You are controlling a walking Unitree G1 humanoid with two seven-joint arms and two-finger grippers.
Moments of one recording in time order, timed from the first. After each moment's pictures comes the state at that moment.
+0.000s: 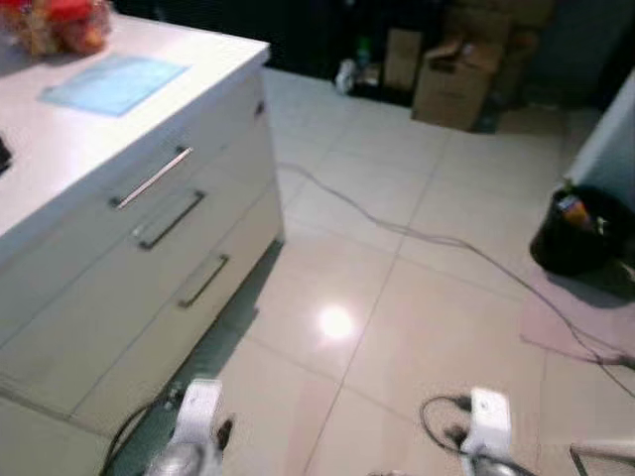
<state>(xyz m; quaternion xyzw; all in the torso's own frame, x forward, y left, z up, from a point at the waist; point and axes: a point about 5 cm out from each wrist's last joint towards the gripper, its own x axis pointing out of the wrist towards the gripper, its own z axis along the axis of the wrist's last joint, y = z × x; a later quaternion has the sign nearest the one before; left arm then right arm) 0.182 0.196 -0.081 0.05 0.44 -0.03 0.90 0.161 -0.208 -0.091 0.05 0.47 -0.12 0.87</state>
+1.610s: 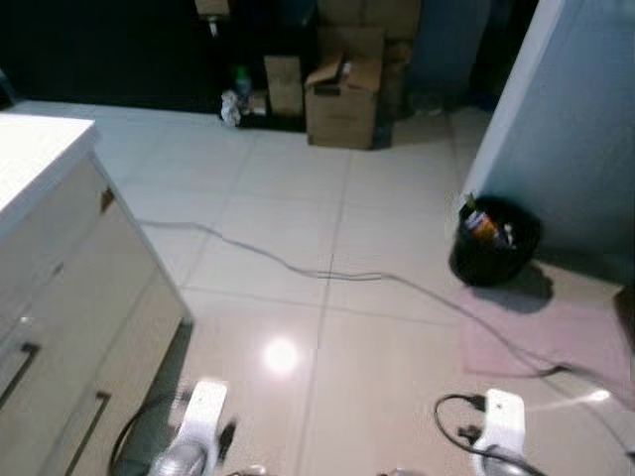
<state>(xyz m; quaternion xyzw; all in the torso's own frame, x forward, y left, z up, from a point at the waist) 0.167 0.202 -0.088 0.08 0.47 -0.03 0.88 0.167 -0.212 -0.088 0.06 0.46 -0.15 0.87</state>
